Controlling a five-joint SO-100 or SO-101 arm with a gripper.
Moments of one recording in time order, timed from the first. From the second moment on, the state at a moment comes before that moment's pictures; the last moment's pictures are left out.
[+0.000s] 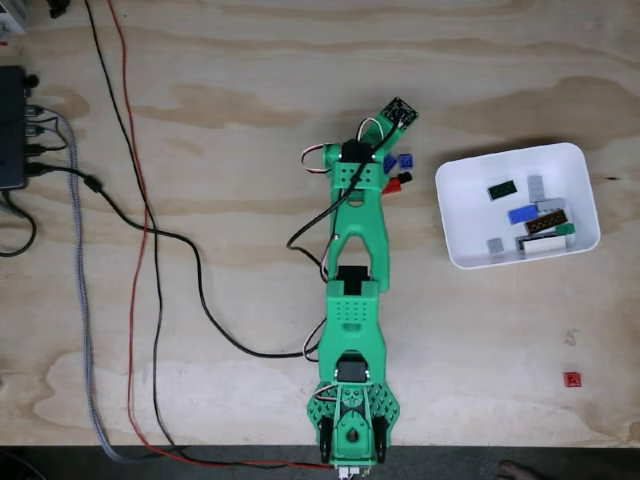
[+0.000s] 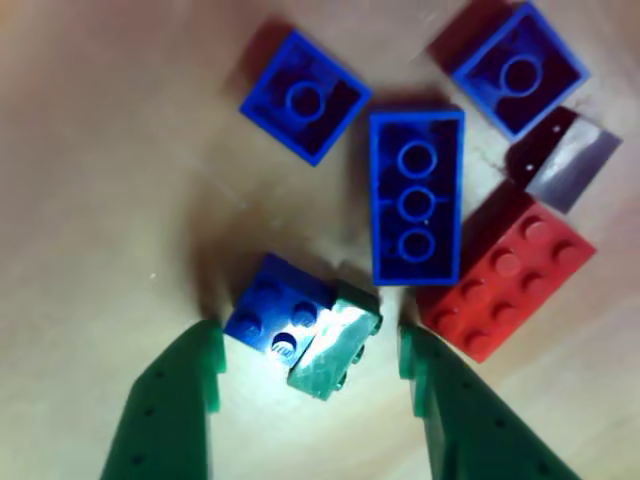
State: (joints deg) arm 1.5 56.8 69.0 70.6 -48.6
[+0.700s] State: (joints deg) arm 2.9 62.6 76.0 67.7 -49.5
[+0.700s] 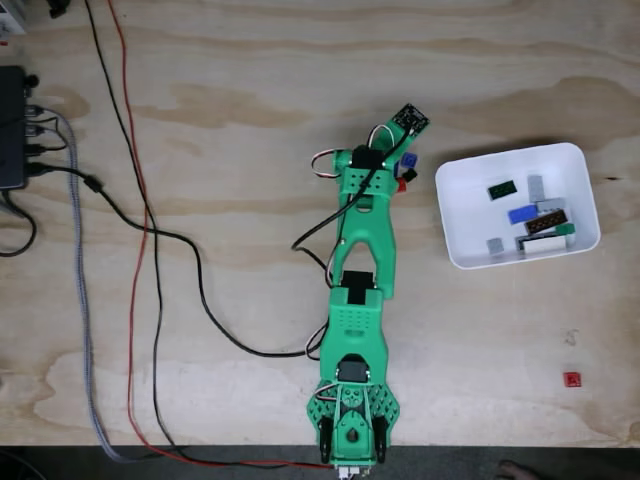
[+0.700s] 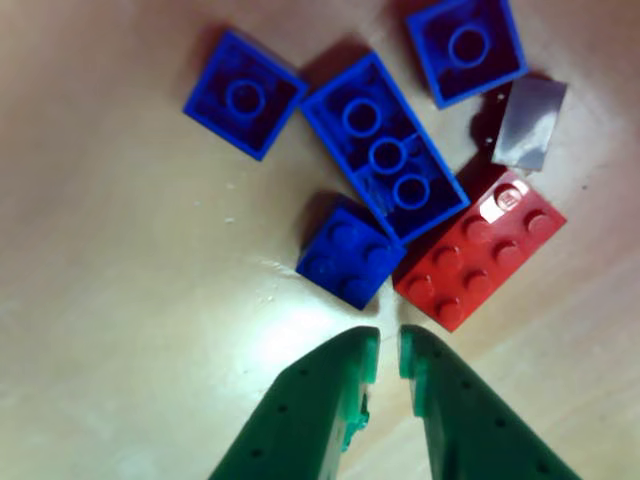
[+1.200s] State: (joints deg) arm 7.0 61.3 74.2 64.6 -44.3
